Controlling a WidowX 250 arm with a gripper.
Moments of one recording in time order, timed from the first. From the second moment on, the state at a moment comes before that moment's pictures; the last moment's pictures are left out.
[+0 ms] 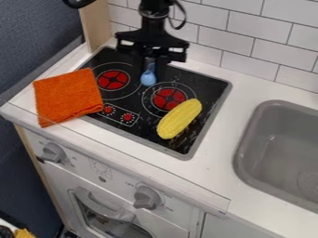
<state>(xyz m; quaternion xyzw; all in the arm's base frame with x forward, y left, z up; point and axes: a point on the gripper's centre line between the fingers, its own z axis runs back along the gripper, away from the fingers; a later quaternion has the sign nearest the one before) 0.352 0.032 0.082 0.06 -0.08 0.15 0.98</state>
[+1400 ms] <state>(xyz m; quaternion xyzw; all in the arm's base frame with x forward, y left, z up) 0.410 -0.075 0.026 0.06 -0.05 0.01 1.00</state>
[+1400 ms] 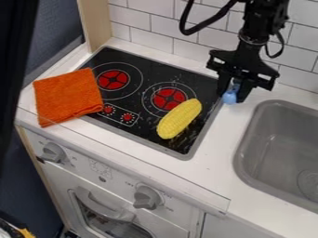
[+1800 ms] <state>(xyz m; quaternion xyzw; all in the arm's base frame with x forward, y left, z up) 0.407 -0.076 0.021 0.07 -0.04 0.01 1.00</state>
